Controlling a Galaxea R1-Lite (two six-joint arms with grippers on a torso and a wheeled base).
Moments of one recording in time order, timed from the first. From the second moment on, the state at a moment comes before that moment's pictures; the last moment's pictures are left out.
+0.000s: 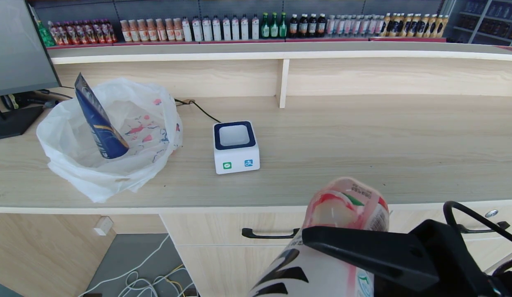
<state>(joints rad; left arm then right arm) 0.00 0.00 0.00 0.00 0.00 0.00 1.00 1.56 -0.34 -1.57 0.41 -1.51</state>
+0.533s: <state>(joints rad) 0.00 0.00 0.00 0.00 0.00 0.00 0.96 1.56 -0.38 -1.57 0.35 -1.02</state>
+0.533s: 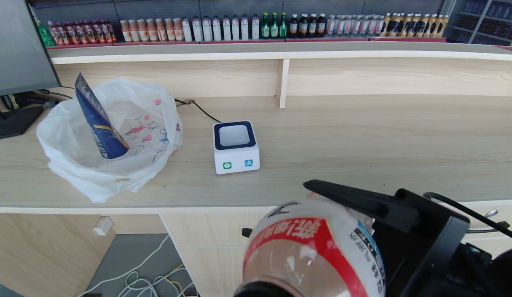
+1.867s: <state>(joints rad) 0.00 0.00 0.00 0.00 0.00 0.00 0.65 1.62 -0.51 -1.57 0.15 -0.01</state>
